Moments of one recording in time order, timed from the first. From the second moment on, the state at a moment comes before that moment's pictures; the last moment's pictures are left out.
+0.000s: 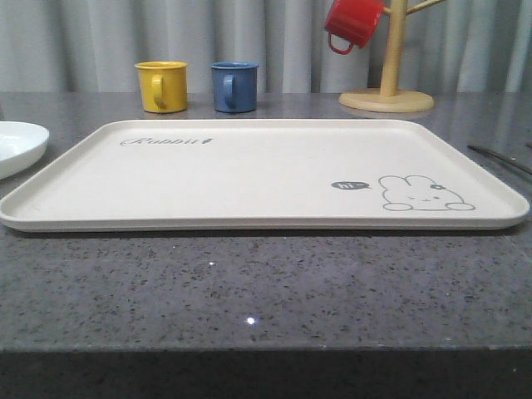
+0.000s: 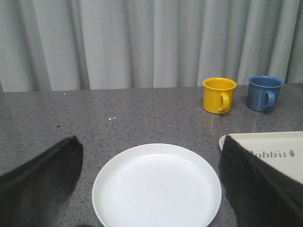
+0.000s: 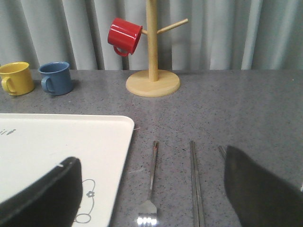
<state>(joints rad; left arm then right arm) -0.01 0.46 -0.51 0.00 0.24 0.07 0.00 0.31 -0.52 0.19 0.43 -0.06</state>
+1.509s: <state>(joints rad) -0.25 1.65 -1.27 0.12 1.03 0.18 0.00 0.31 -0.52 0.19 0.43 -0.06</state>
